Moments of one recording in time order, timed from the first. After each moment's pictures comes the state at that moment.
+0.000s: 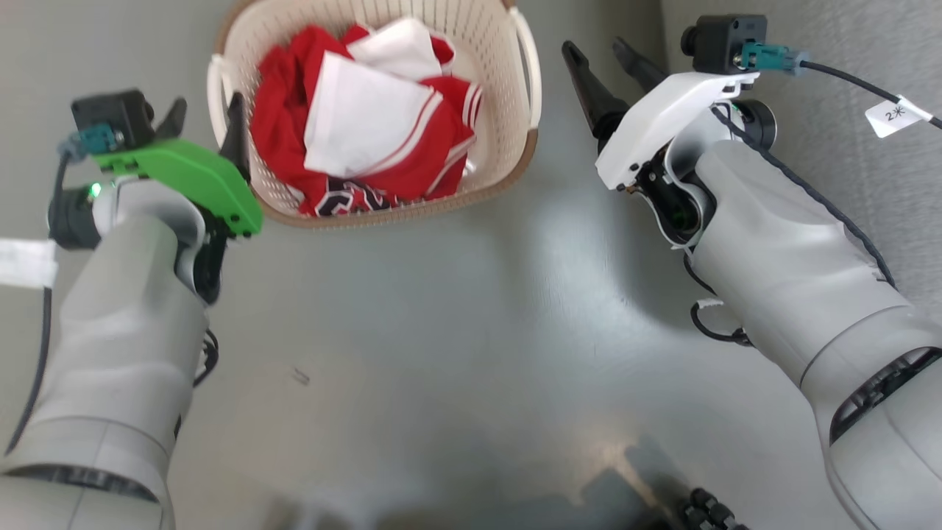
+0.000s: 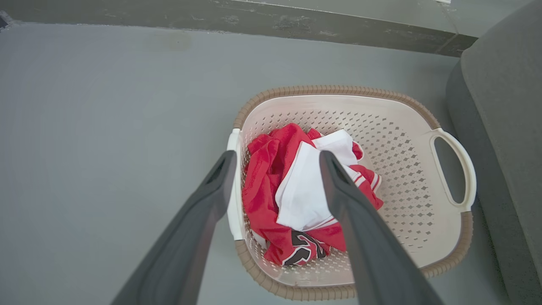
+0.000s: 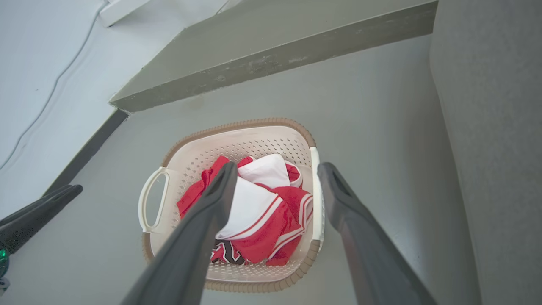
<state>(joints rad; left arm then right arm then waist) -0.99 0.08 -0.45 1.14 -0.65 -0.12 -0.25 -1.06 -0.06 0.92 1.07 1.02 0.12 -0.25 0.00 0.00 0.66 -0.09</state>
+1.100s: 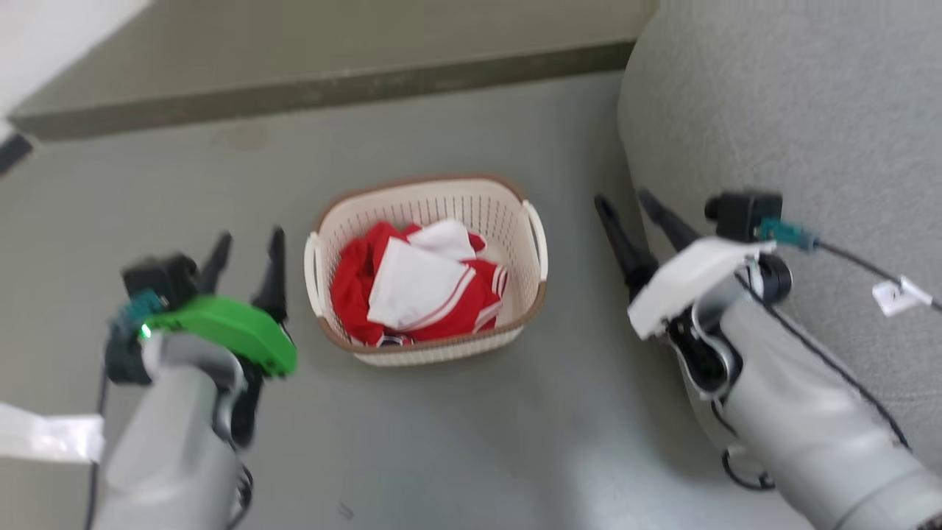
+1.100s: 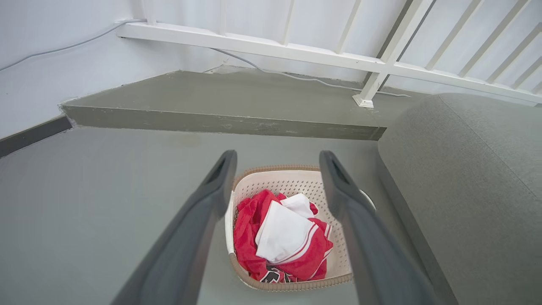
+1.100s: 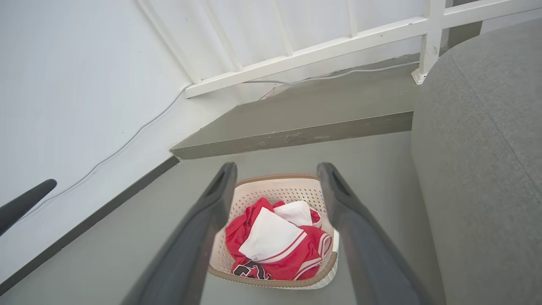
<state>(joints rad) -0.53 0.10 -0.31 0.72 -0.56 -0.11 -0.25 -0.61 -0.16 0.67 0.73 0.77 0.09 -0.25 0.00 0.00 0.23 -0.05</state>
